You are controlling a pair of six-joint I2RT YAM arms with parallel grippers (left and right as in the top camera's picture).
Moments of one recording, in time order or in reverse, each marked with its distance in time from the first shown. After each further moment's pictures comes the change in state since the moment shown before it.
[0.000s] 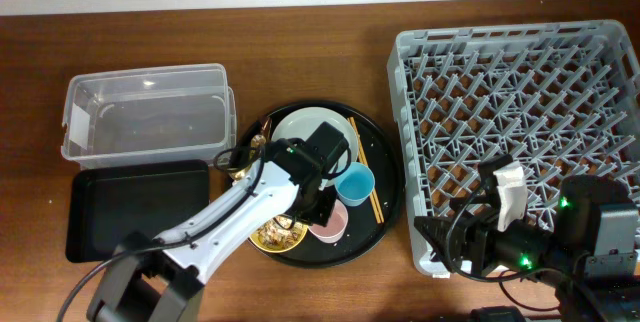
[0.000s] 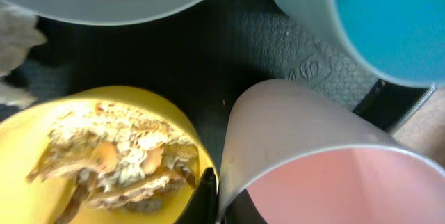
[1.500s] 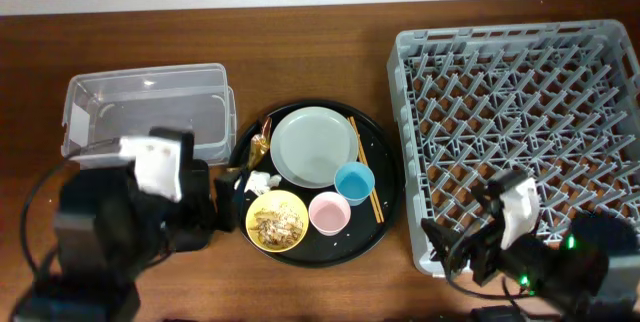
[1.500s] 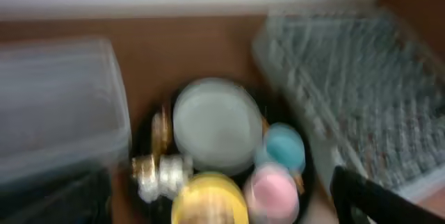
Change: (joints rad) left arm 0.548 -0.862 0.042 0.004 0.213 0.202; right arm 0.000 -0.138 -0.098 0.126 0.150 -0.121
